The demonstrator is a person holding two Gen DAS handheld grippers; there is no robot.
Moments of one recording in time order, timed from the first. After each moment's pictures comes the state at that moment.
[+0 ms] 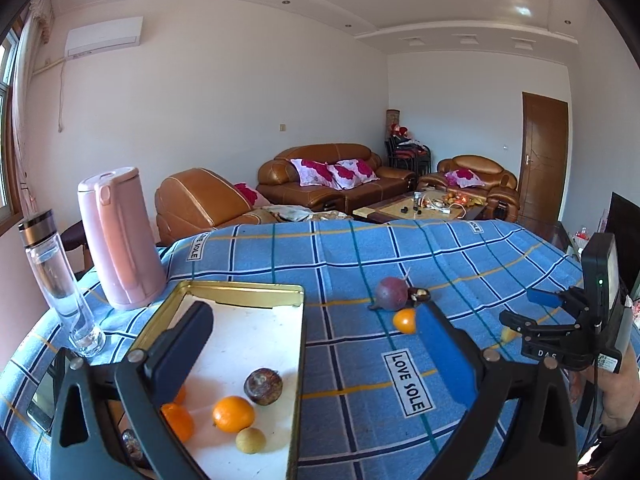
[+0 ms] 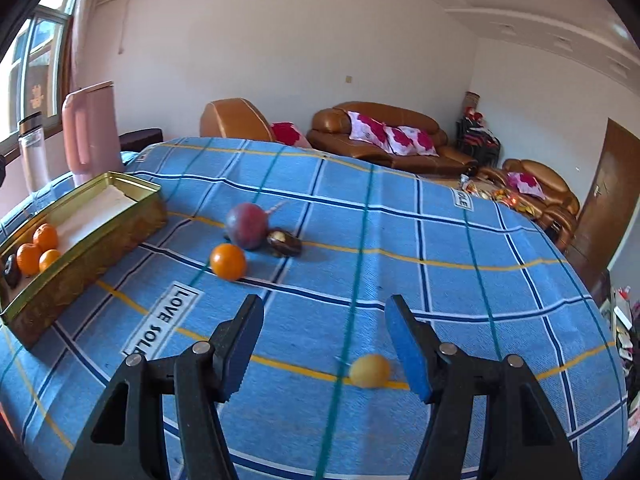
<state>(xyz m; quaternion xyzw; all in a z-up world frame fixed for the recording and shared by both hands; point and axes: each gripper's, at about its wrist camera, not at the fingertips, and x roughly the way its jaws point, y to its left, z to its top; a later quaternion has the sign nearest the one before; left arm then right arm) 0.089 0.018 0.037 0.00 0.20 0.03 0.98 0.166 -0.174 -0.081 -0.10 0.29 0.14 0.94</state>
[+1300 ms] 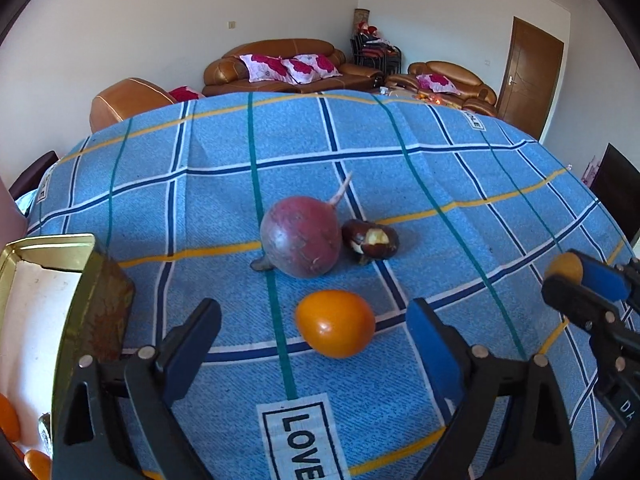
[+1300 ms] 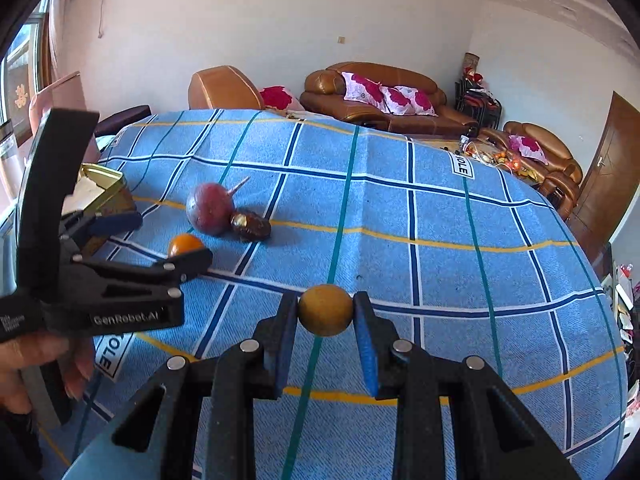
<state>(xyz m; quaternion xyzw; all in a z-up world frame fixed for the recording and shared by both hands) 0.271 -0.067 -0.076 0.00 0.40 -0.04 0.92 0.213 -0.176 -0.084 -0.09 0.35 0.13 0.92</state>
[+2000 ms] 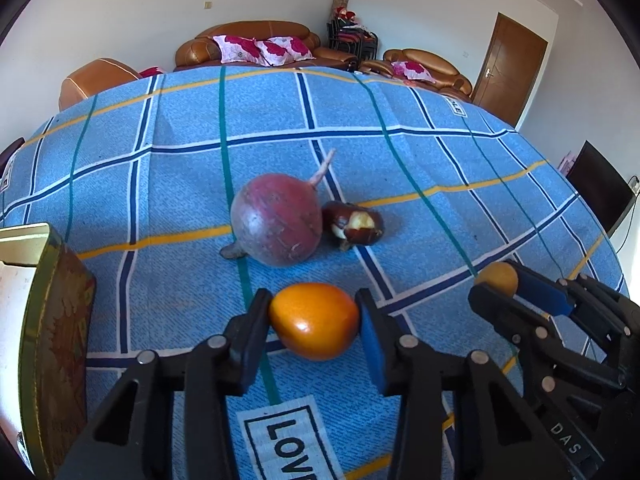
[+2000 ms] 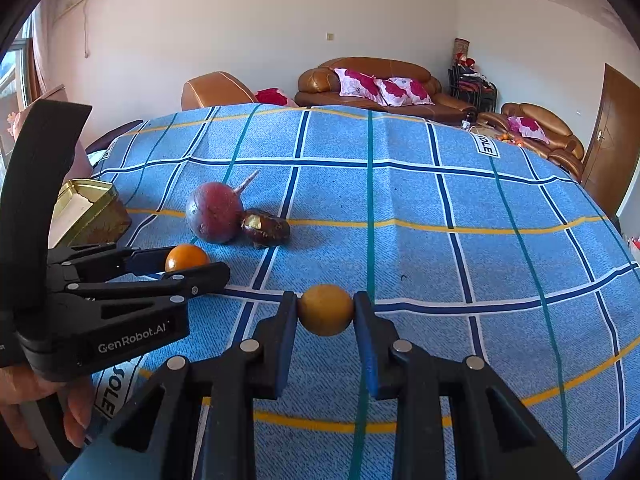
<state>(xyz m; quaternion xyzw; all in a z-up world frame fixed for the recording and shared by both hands) 0.276 -0.061 -0.082 -0.03 0.42 -0.10 0.90 0.228 -0.151 -0.112 -0.05 0.36 0.13 0.92</state>
